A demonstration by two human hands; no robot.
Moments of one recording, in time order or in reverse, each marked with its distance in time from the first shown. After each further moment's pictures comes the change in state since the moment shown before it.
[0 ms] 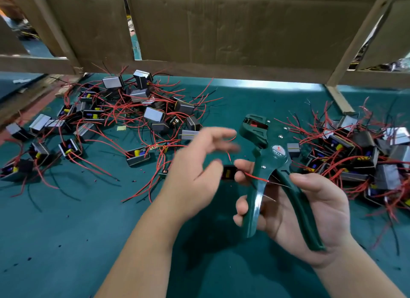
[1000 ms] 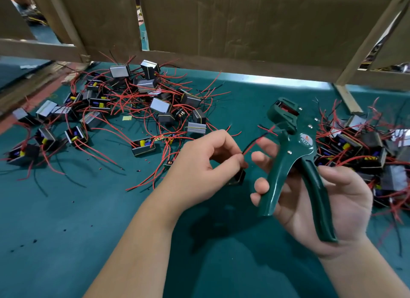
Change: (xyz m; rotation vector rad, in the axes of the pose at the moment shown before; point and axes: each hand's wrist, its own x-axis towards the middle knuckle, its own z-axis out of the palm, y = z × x) left_hand -0.003 -0.001 -0.003 -0.074 -0.088 -0.038; right_hand 0.000 -0.009 0.000 0.225 -0.041 -0.040
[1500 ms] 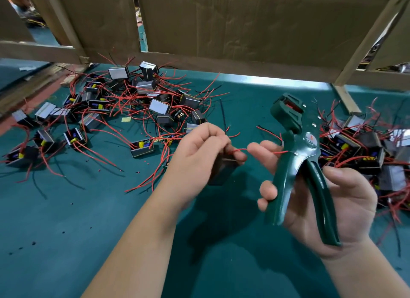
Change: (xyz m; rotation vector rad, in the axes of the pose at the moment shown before) left_hand 0.006 0.013 0.005 -0.573 0.143 -0.251; right_hand -0.004 -0.001 0.002 0.041 -0.088 0.036
